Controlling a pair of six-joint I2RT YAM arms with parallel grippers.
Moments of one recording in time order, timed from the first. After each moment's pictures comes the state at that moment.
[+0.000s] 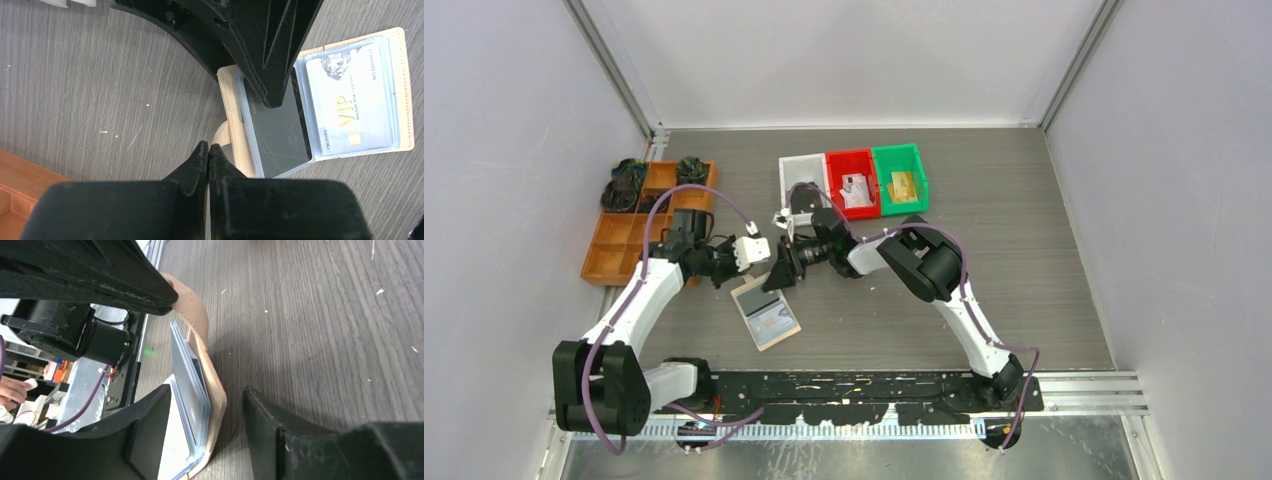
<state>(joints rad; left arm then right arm) -0.07 1.17 0.76 -0.67 0.57 1.15 0.81 2.36 1.34 0.74 -0.99 0.53</state>
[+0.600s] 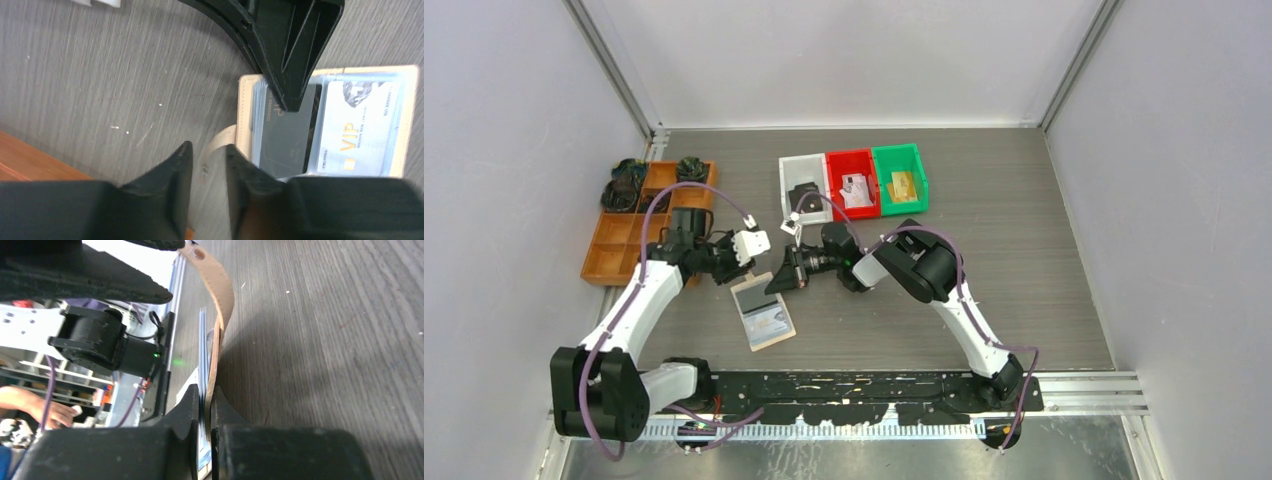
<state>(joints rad) -0.09 1.16 0.76 -0.62 0.54 1.07 0.82 2.38 1.22 1.03 -0.96 0.83</state>
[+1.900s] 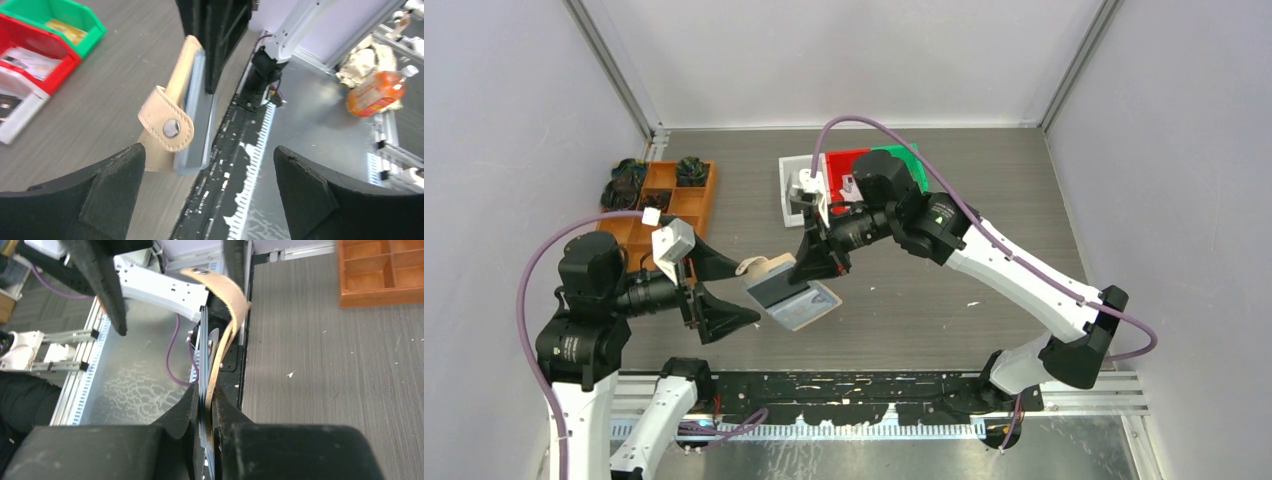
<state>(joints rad) -0.09 0.64 1.24 -1.02 1.11 0.13 0.92 1.43 1.56 -0.51 -0.84 0.05</state>
